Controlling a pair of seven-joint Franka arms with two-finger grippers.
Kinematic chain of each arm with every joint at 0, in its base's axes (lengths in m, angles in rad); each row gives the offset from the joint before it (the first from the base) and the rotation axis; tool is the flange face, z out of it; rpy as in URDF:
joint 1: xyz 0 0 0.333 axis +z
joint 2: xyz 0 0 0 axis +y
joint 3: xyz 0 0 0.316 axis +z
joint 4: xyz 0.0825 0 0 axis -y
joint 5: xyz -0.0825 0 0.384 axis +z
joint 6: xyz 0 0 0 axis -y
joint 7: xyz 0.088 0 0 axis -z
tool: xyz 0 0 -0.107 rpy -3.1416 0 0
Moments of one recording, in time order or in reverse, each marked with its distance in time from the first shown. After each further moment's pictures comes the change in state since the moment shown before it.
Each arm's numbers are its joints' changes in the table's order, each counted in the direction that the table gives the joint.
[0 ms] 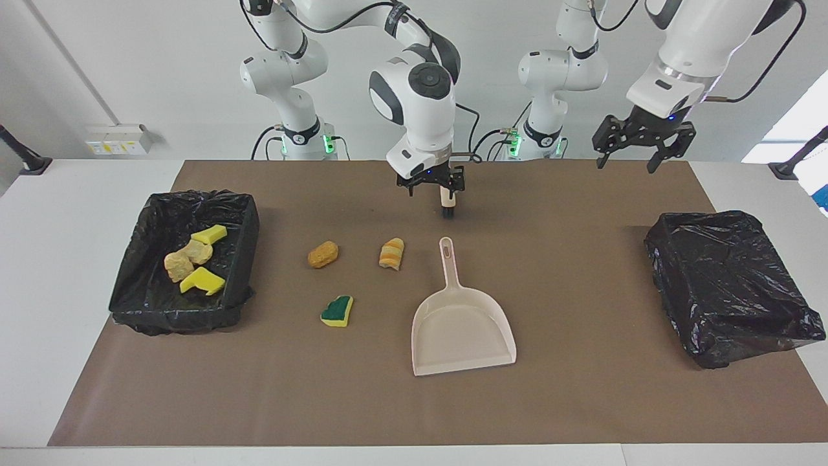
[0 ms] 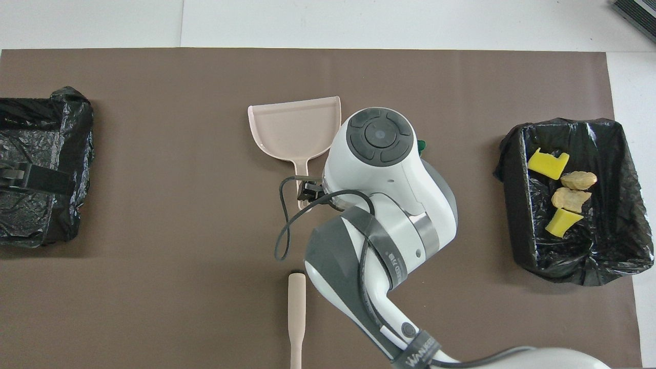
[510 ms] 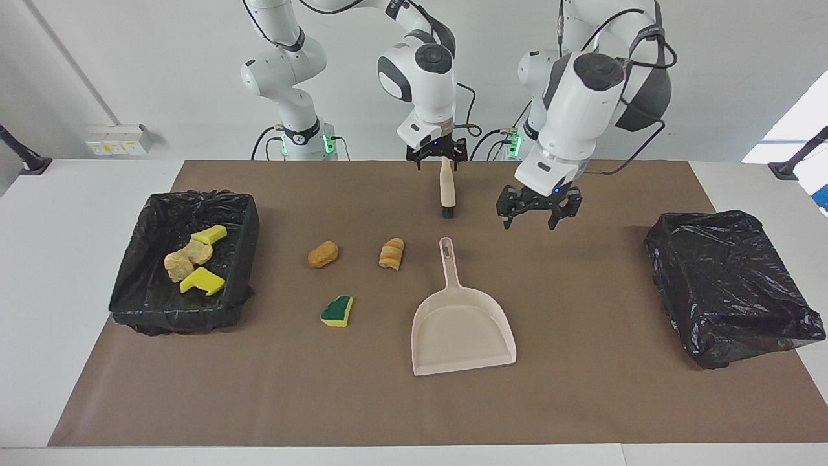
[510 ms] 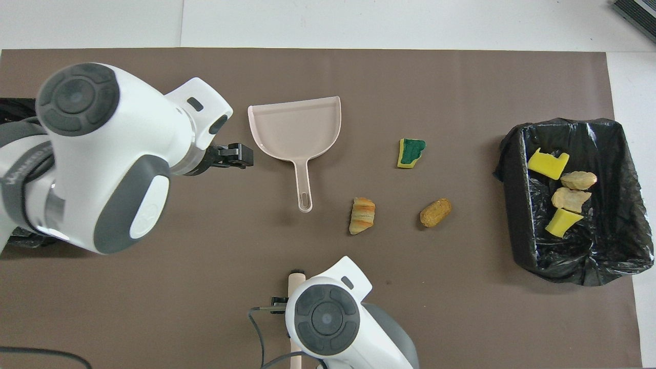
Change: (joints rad) left arm -0.020 0.216 -0.239 -0.076 0.067 0.330 -0.399; right arm 0.165 -0.180 0.004 -0.330 0.079 0.232 0.093
